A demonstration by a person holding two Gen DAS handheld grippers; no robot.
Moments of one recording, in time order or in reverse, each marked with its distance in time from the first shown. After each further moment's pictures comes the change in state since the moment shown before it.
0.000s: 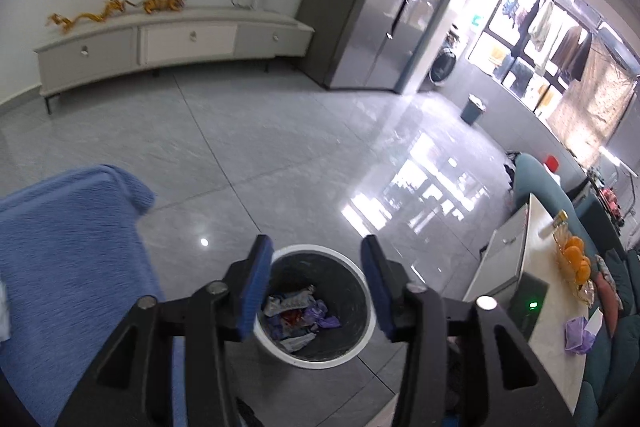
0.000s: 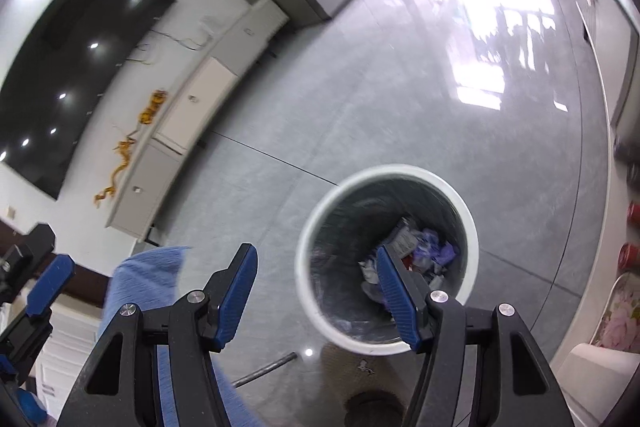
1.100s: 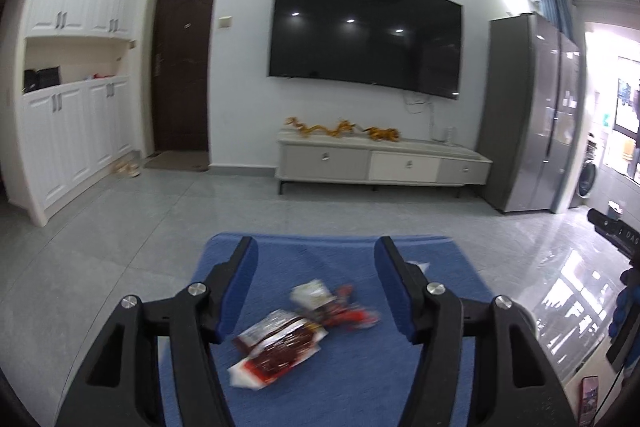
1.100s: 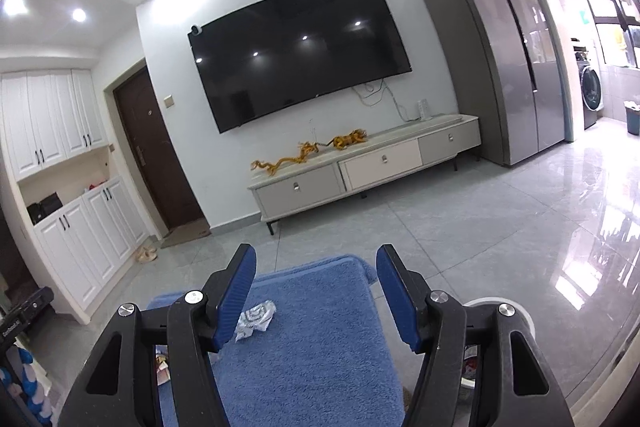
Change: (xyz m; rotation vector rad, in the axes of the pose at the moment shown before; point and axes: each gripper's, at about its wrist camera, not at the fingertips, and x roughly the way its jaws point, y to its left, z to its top) left arm -0.466 0.210 -0.187 -0.147 -0.453 0.637; right arm -0.218 0.212 -0.114 -0.656 -0.240 0.399
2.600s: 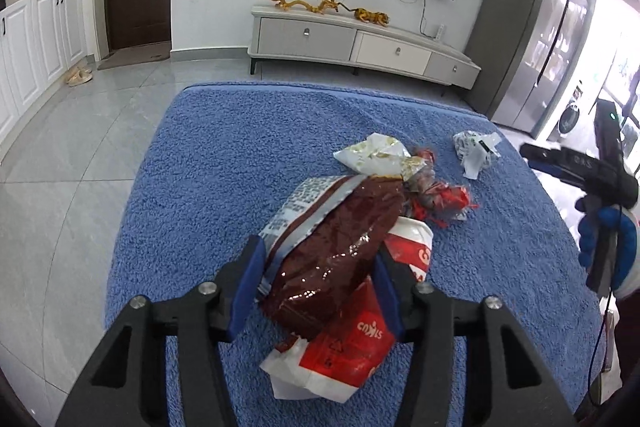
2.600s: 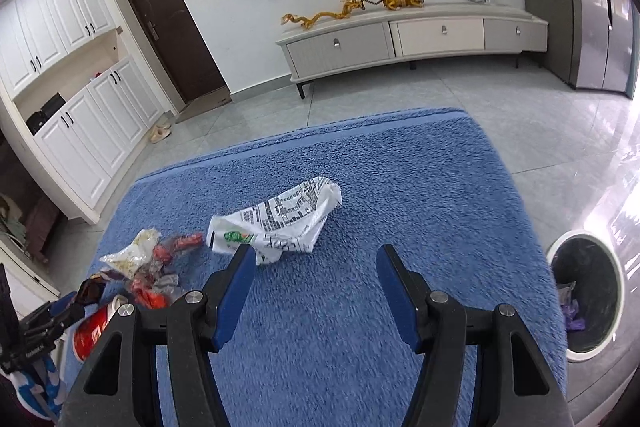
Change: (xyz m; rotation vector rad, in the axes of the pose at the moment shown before) left arm 0.189 0.069 -0.113 0.011 0.420 -0.175; right arm 0.234 0.079 -0.125 -0.066 0.487 0.097
